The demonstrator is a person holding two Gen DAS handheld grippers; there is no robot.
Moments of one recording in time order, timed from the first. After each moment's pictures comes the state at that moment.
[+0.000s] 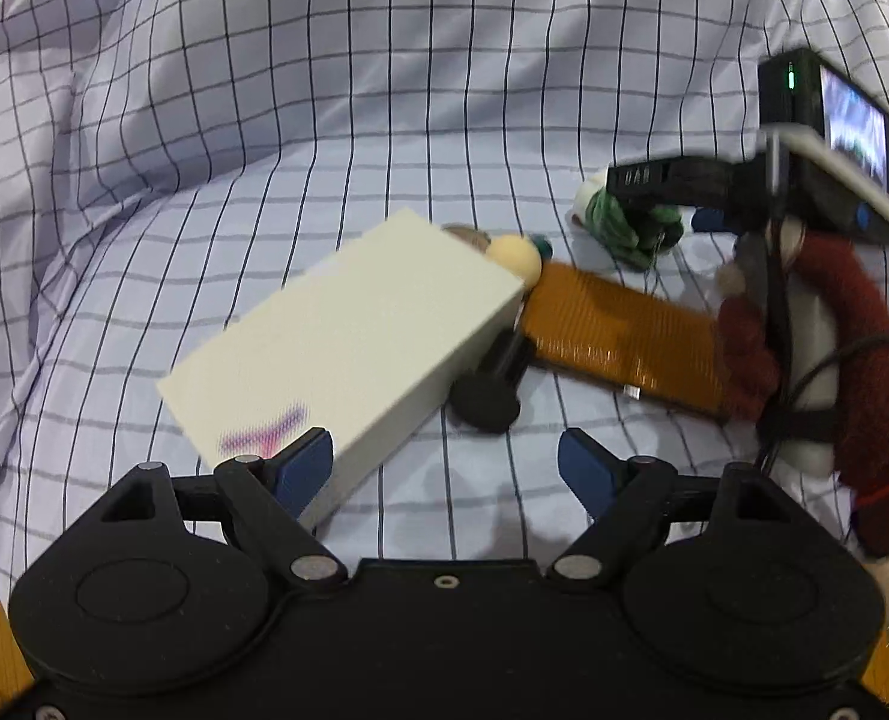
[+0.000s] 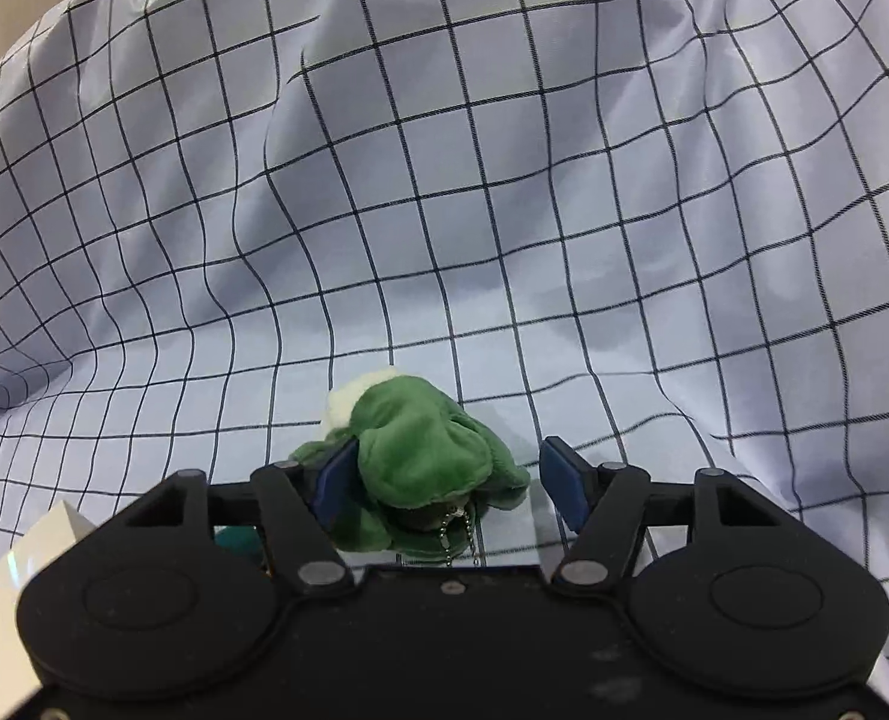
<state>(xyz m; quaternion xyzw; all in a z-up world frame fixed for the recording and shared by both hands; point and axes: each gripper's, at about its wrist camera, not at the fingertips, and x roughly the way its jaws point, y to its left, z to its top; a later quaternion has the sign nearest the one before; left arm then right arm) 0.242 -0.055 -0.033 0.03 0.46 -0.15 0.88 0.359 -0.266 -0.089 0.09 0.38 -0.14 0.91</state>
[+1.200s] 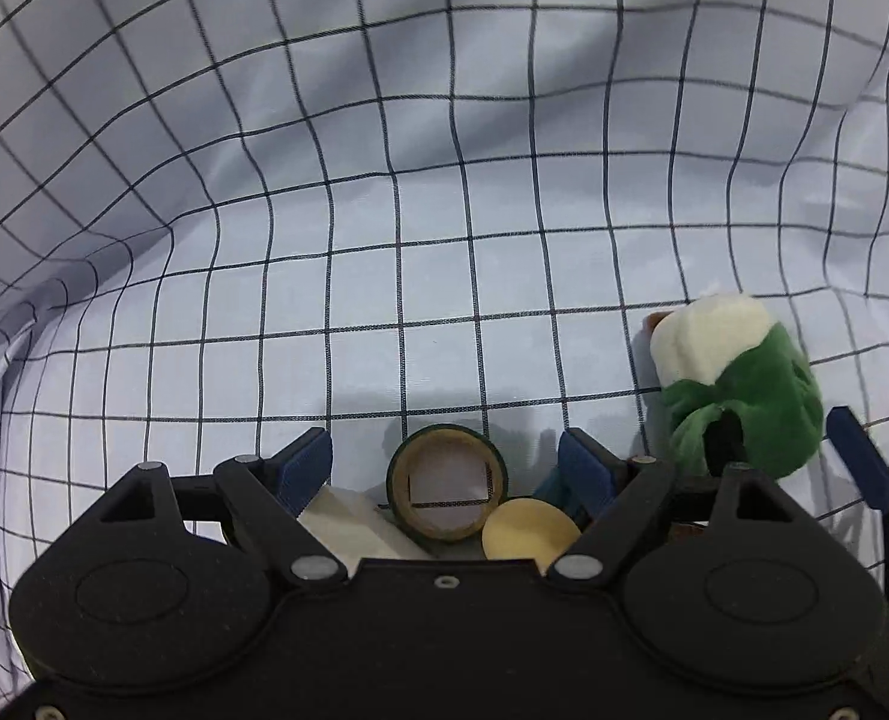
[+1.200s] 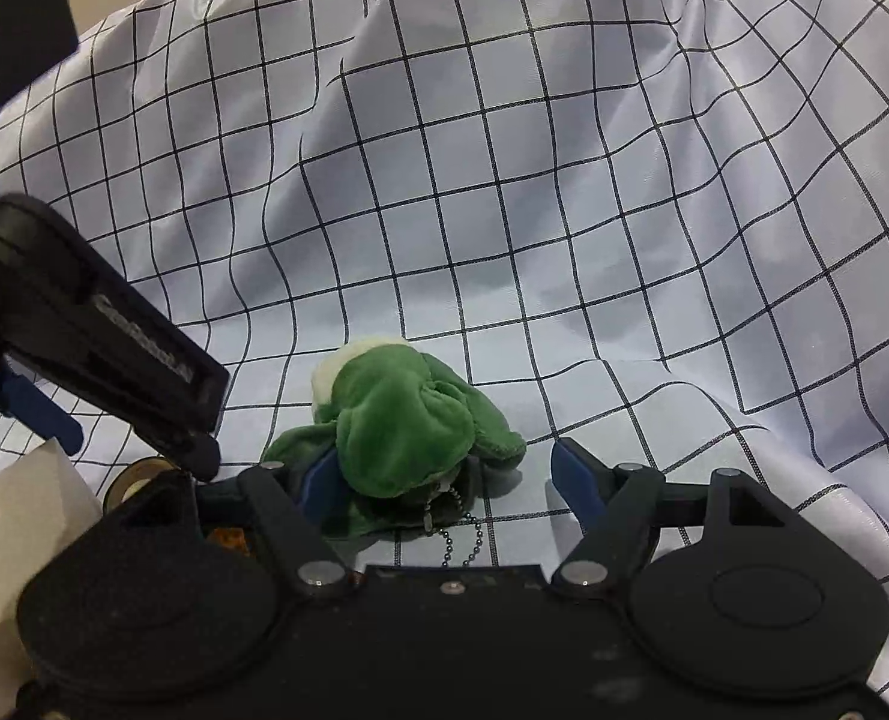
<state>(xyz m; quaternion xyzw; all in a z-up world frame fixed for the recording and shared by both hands) 0.424 -0.143 -0.076 0.10 0.55 -0.10 0.82 0.320 -0.253 -0.122 0.07 0.30 -0.13 0.94</state>
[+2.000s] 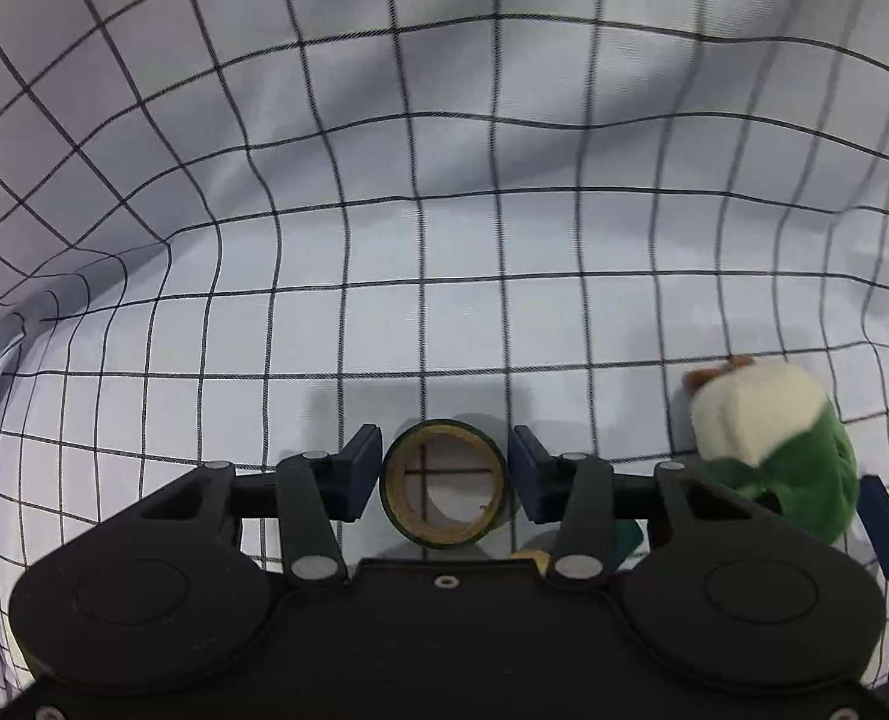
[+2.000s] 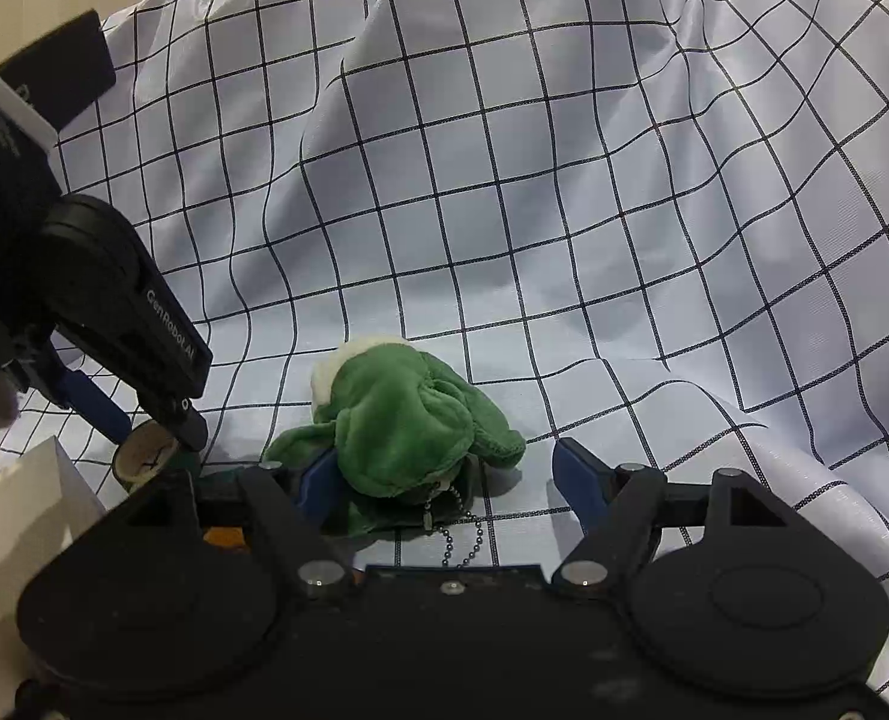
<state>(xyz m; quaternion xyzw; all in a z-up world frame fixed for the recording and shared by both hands) 0.465 -0.132 -0.080 0.08 0.57 -0.09 0.82 0.320 -0.252 -0.120 0.07 0.30 -0.14 0.94</state>
